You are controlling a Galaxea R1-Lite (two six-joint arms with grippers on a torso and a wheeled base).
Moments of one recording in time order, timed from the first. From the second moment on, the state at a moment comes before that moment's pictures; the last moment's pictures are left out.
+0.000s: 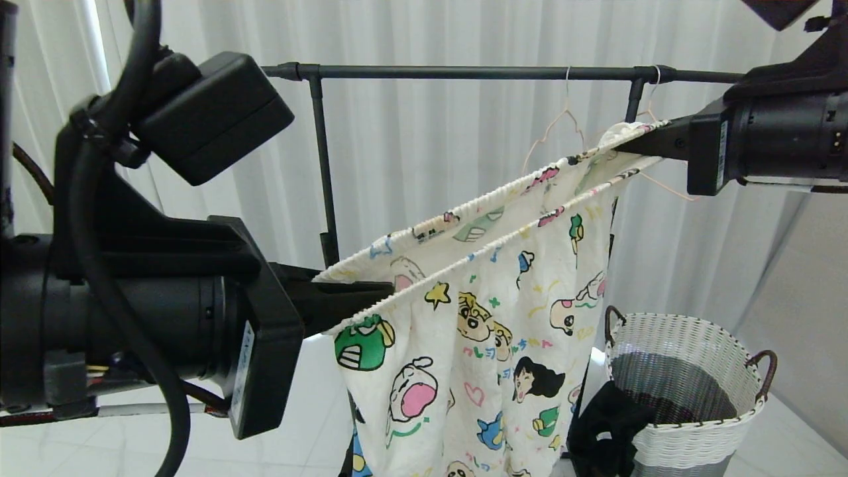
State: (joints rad) left arm -0.86 1.30 -1.18 0.31 -0.04 0.08; right arm 0.63 1.47 -1.48 0.21 0.10 -0.13
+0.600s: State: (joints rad) left arm -0.78 1.53 -1.43 0.14 0.05 0.08; right arm 0.63 1.35 -1.41 0.35 0.10 -0.13
